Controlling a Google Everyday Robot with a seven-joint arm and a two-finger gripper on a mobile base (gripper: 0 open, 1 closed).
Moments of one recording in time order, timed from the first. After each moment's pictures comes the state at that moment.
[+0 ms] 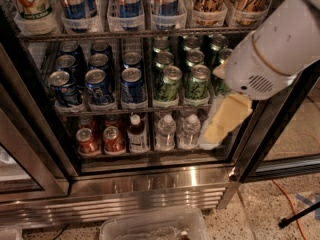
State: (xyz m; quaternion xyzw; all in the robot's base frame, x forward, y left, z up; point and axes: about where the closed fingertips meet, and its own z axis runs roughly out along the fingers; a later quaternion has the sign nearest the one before) arm 0.440 -0.106 0.937 -0.59 0.78 0.07 0.22
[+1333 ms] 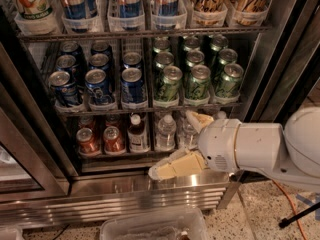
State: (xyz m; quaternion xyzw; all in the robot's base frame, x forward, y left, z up) arm 0.426 -0.031 0.848 -0.43 0.74 0.27 0.45
